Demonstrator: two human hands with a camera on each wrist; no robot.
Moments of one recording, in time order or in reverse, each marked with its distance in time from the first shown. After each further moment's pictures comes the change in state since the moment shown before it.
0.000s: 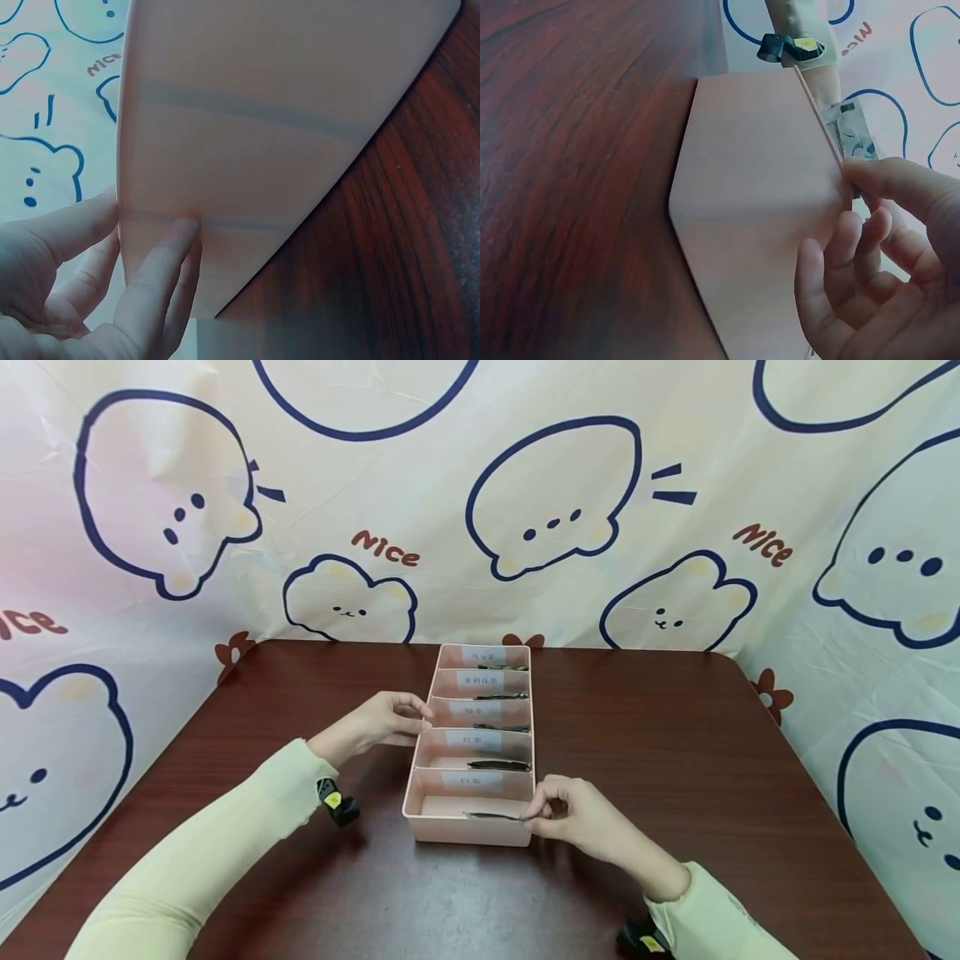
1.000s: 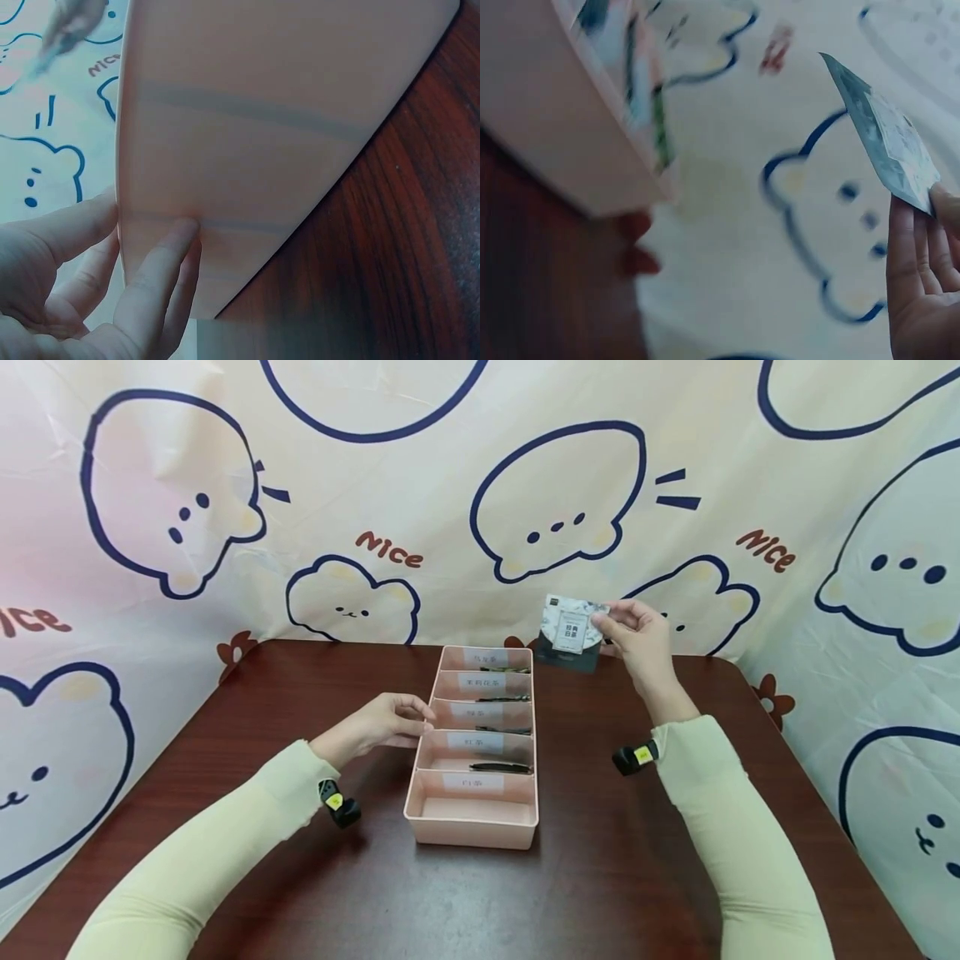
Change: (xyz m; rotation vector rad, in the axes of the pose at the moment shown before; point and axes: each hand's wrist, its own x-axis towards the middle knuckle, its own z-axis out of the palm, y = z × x) left_hand 0.000 -0.001 -0.001 -0.003 0.005 0.001; right_hand 0.108 -0.007 -0.144 0.470 0.686 0.098
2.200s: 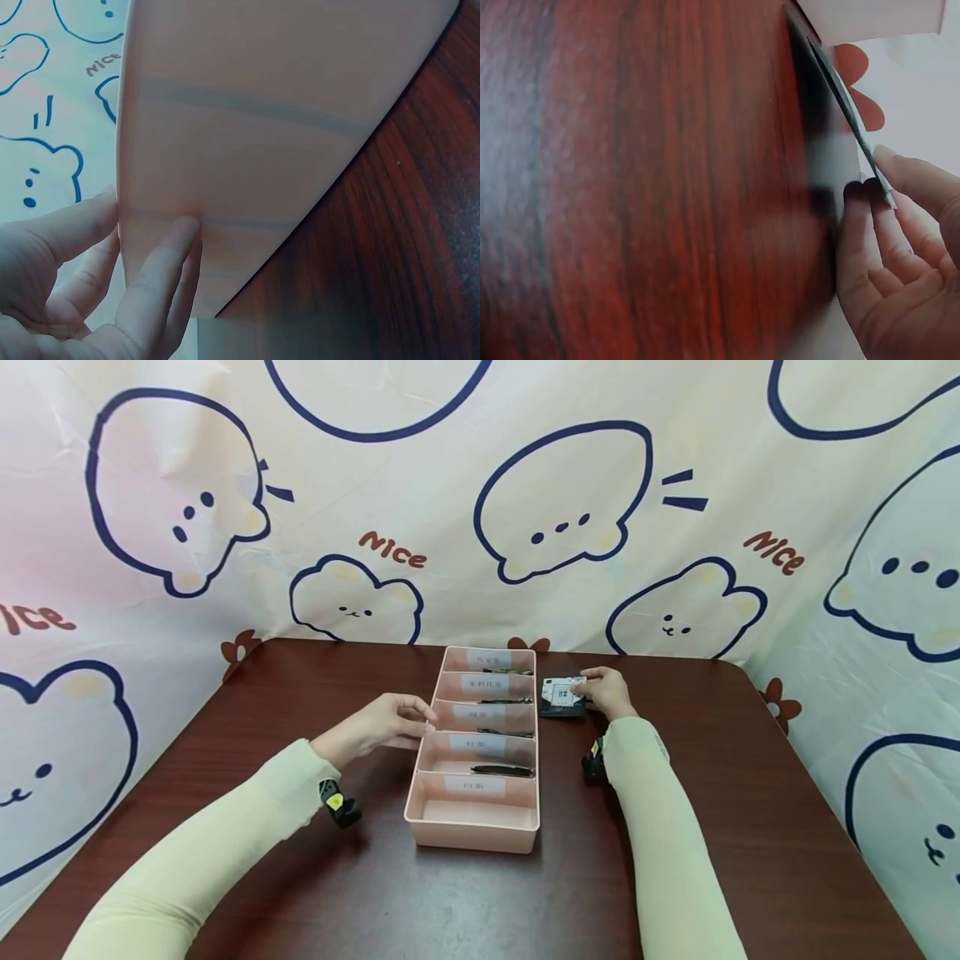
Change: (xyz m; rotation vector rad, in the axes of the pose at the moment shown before) left_hand -0.001 0.002 -0.001 0.000 -0.004 -0.023; right_hand 0.042 0.140 -0.006 -0.496 -0.137 0.454
